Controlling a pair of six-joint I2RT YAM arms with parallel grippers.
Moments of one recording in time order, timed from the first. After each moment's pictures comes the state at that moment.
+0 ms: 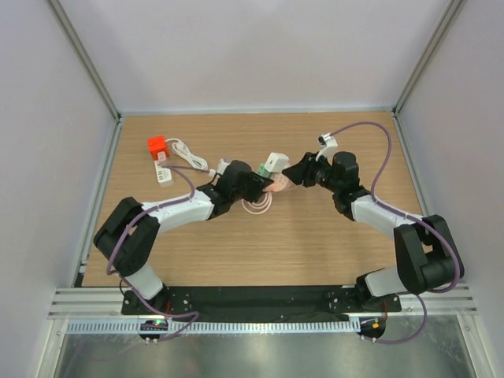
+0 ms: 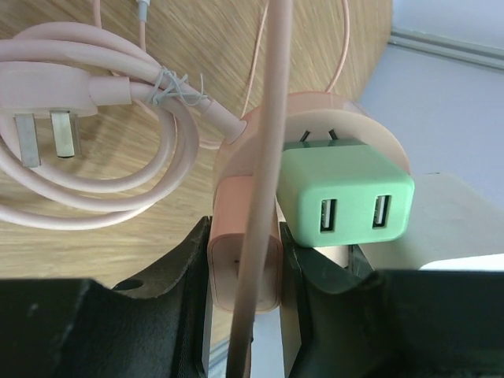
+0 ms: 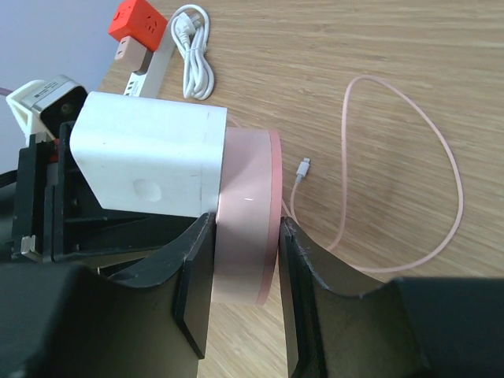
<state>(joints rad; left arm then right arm) -0.75 1.66 0.98 0.07 -0.13 -1.58 0.29 1.42 0.68 0.48 -0.43 0.46</state>
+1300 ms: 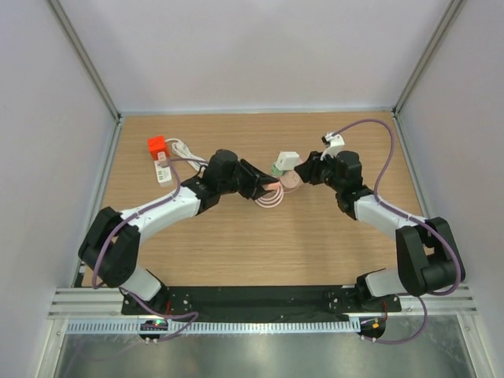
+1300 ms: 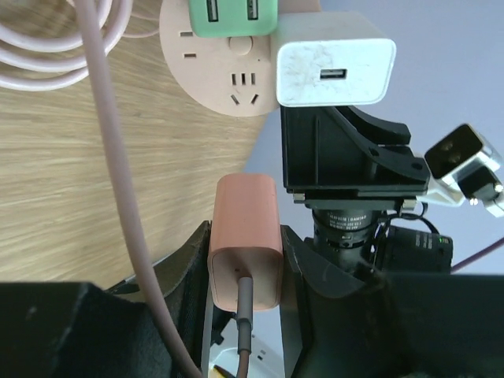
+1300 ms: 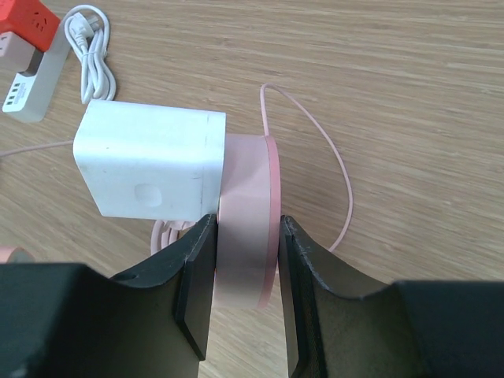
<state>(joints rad) -0.67 1.55 0.99 0.03 0.26 -1.58 0.27 1.40 0.68 0.41 -0.26 0.25</state>
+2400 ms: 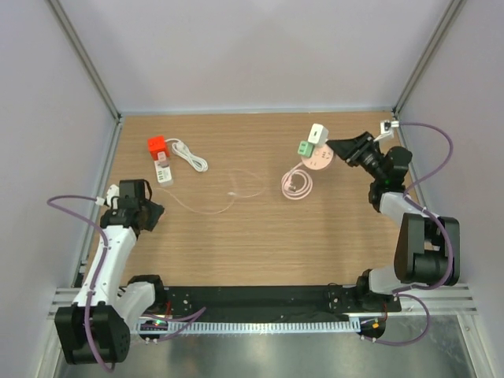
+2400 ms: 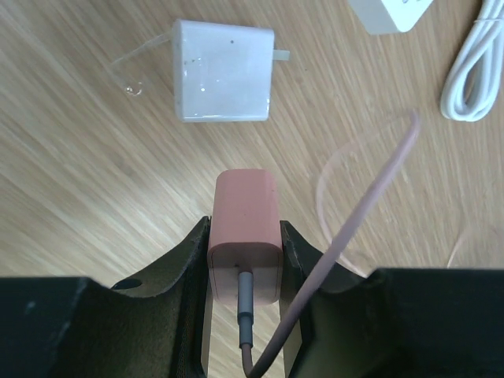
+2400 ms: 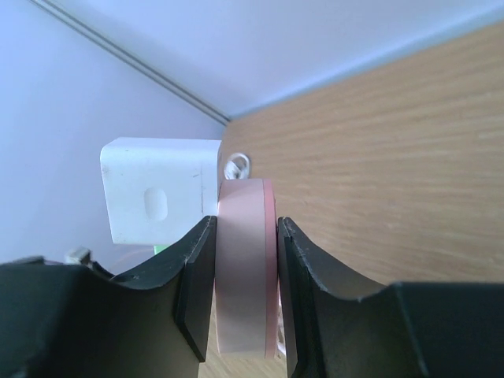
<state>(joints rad) 0.03 0.95 0.69 -0.70 -0.17 -1.02 -0.11 1.45 0.68 0.77 -0.72 0.84</state>
